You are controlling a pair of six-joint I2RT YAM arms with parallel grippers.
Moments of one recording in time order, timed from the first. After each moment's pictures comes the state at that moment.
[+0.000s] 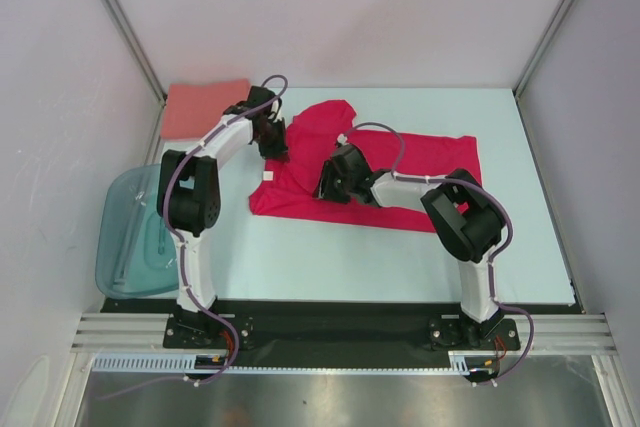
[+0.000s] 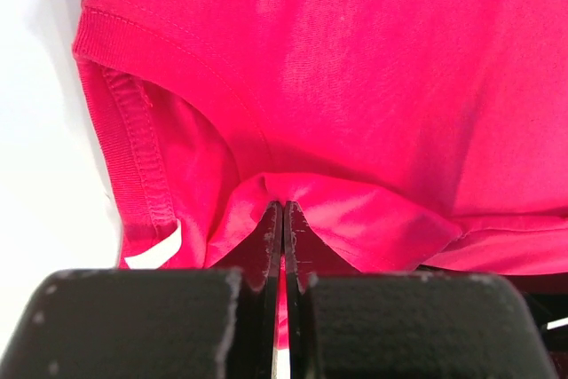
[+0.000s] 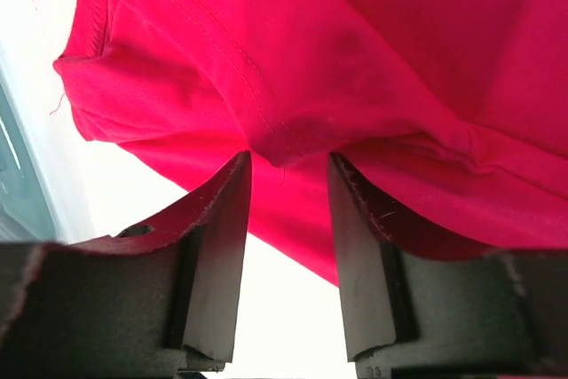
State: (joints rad) left arm -0.26 2.11 1.70 -0.67 0.20 -0.37; right arm 0.71 2.00 1.24 0.01 -0.05 0.79
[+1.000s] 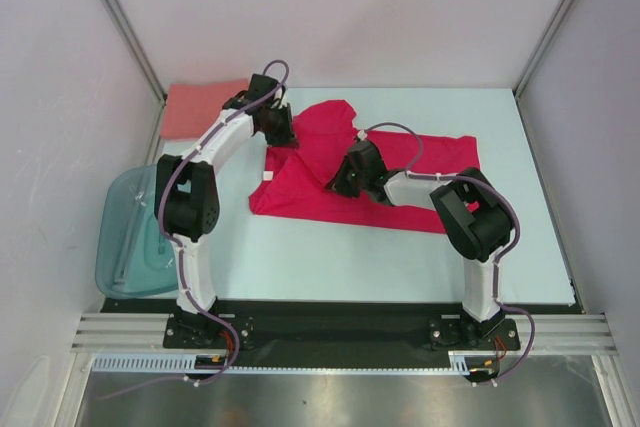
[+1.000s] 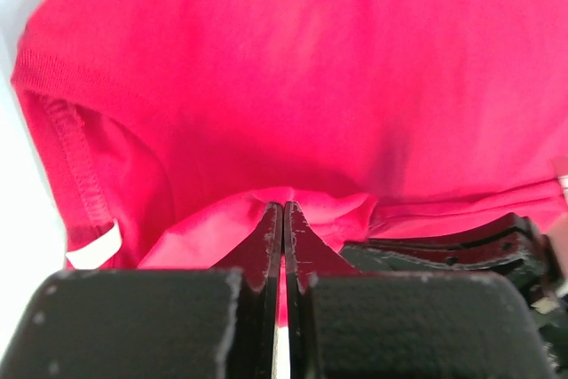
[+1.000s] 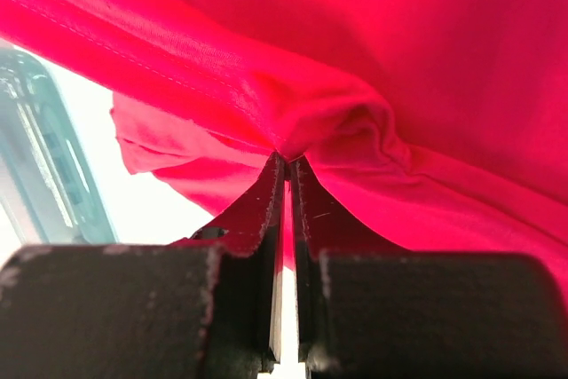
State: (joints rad) left arm -0.29 2.06 1.75 -0.65 0.25 -0.42; right arm 0.63 1.97 1.16 0.12 -0.09 0.91
